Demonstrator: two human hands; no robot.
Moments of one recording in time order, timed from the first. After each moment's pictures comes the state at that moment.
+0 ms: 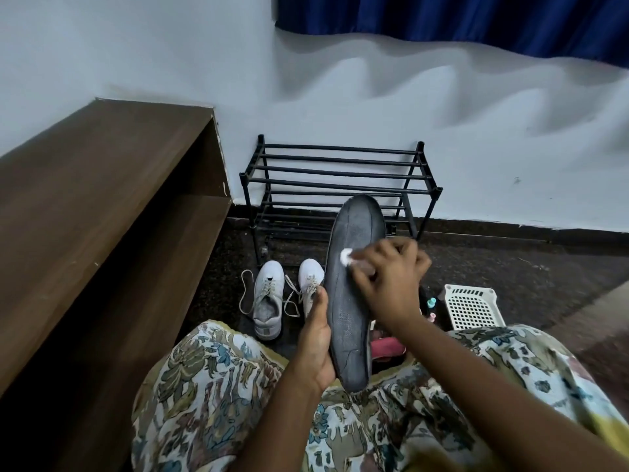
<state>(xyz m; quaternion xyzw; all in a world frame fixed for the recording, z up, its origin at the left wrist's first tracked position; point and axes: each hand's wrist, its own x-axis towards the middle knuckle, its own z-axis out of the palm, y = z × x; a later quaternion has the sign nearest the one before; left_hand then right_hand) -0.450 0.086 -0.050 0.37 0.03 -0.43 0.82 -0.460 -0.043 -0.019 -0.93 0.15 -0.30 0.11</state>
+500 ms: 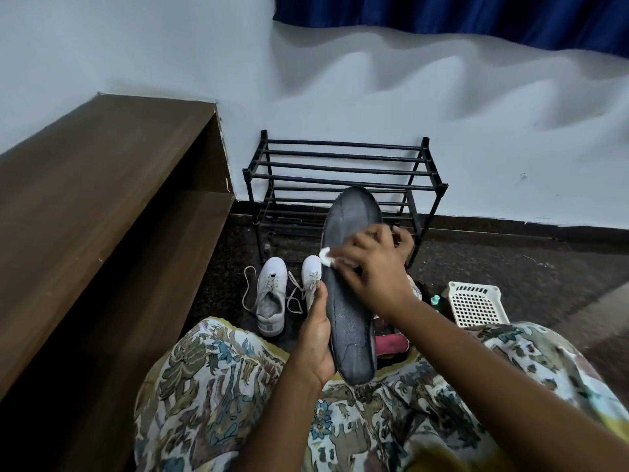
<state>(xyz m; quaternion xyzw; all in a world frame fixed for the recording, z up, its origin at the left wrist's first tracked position) -0.444 0.087 -0.053 0.36 0.04 -0.43 0.83 -0.443 -0.034 -0.004 -0.96 0.03 -0.23 0.11</state>
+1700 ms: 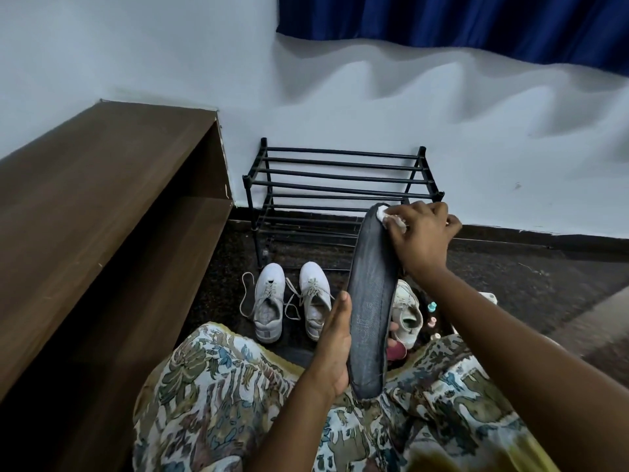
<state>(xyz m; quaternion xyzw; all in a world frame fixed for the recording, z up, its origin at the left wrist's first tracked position) -0.459 0.076 -0.060 0.44 -0.08 -0.40 0.80 -0.419 -0.101 0.012 -0.91 0.25 -0.31 0.12</state>
